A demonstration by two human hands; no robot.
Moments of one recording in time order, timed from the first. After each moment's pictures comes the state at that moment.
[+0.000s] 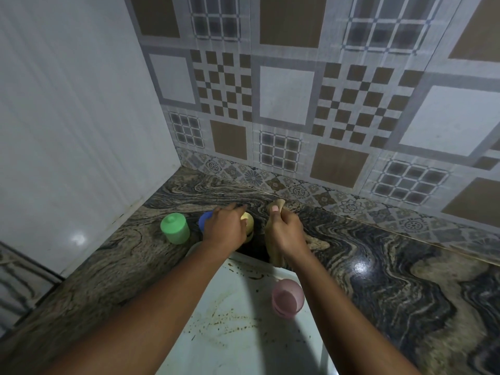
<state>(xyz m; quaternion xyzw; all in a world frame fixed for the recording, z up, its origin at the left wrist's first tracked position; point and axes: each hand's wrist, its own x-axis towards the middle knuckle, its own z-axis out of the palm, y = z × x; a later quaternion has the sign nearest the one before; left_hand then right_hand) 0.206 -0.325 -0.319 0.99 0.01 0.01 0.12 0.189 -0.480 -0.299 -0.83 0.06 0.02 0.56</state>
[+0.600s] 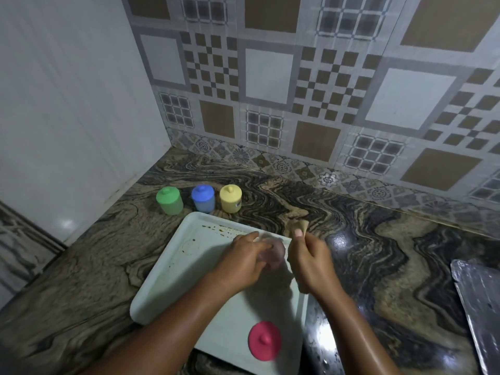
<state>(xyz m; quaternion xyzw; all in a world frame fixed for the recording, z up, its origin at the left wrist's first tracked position) 0.057 -0.377 -0.317 0.95 -0.15 -0.08 0.24 0.044 -0.553 -0.314 -0.85 0.07 -0.05 0.53</state>
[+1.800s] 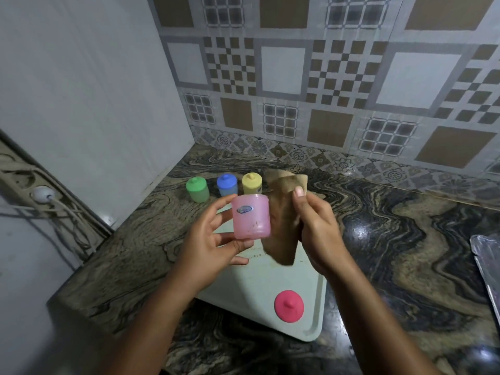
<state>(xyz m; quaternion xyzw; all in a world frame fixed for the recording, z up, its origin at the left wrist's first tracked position) -0.046 -0.312 -0.213 0.70 0.01 -0.01 0.71 -0.008 -0.496 -0.214 -0.60 -0.06 -0.01 0.80</state>
